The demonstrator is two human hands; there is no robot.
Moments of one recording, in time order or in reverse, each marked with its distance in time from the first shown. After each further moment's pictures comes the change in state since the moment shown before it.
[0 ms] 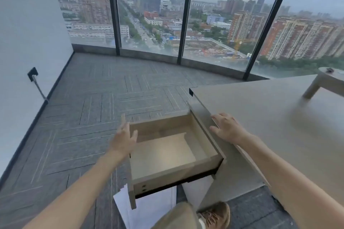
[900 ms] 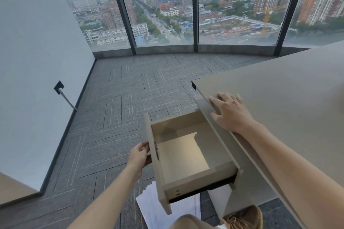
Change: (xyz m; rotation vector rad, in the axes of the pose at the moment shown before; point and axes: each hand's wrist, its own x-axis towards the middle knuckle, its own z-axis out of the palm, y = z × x) left_hand 0.023 0.019 0.092 -0.824 -0.050 -0.508; right_hand 0.071 0.029 0.015 0.032 0.170 -0.118
